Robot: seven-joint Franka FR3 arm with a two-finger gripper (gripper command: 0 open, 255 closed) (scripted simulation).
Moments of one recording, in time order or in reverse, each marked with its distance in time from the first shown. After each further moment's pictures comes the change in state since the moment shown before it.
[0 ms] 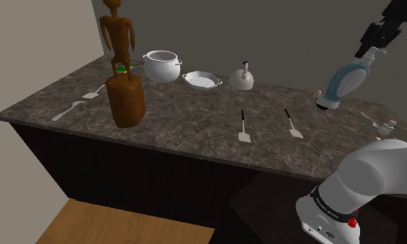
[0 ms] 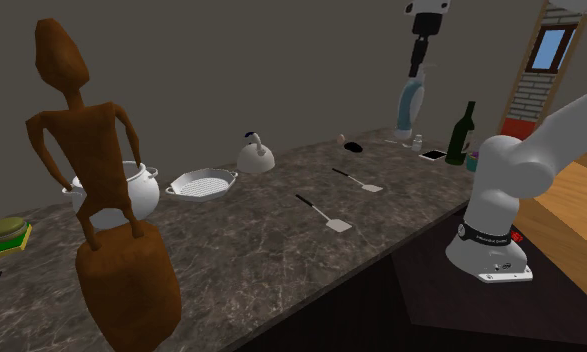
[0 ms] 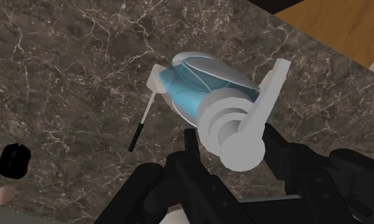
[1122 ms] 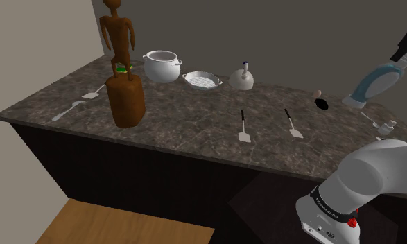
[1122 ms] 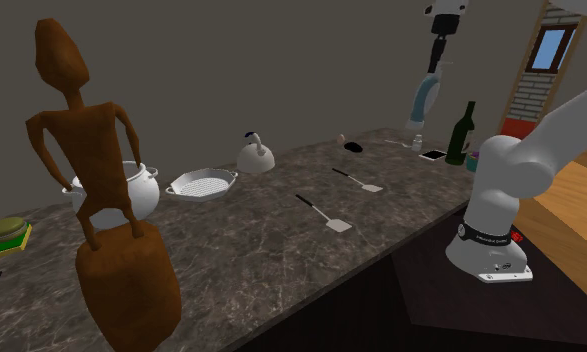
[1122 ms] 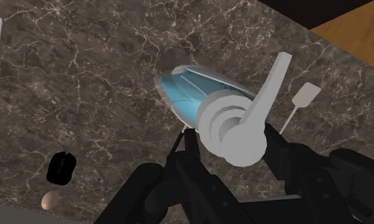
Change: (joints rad) arm -0.011 0.042 -0.218 0.139 -0.112 -0.049 -0.247
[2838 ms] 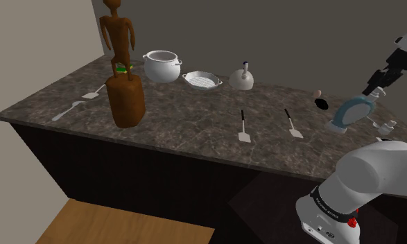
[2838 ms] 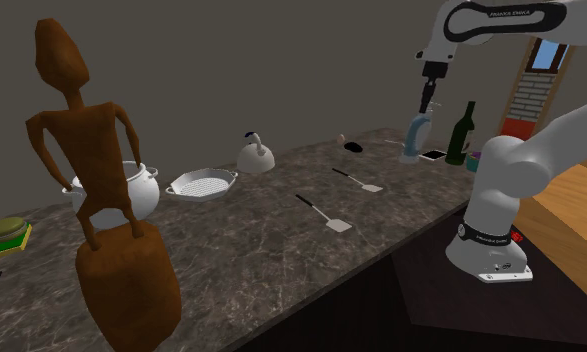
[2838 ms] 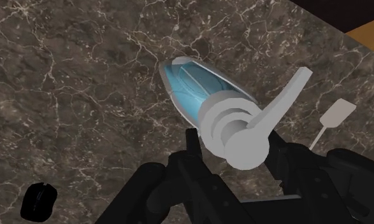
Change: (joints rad) arm -0.064 -0.141 -0.061 -0.434 -0.092 0.300 0.034
